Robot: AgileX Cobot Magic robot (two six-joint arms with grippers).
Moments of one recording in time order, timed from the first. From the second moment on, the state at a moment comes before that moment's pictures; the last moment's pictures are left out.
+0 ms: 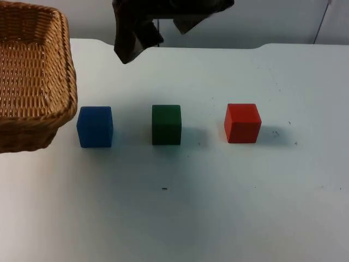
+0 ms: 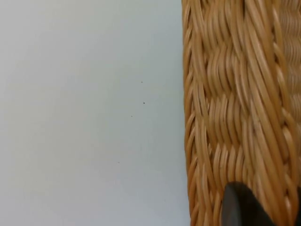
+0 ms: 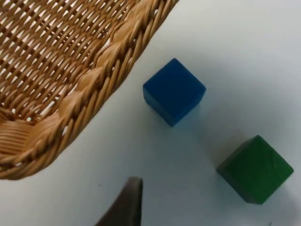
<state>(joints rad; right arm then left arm) 0.73 1.90 -1.59 0.10 0.75 -0.22 0.44 1.32 -0.75 -0.80 0.80 0.60</state>
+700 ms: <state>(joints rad) 0.73 2.10 -1.67 0.25 0.67 -0.46 0.54 1.36 -0.78 -0.76 0.90 0.67</state>
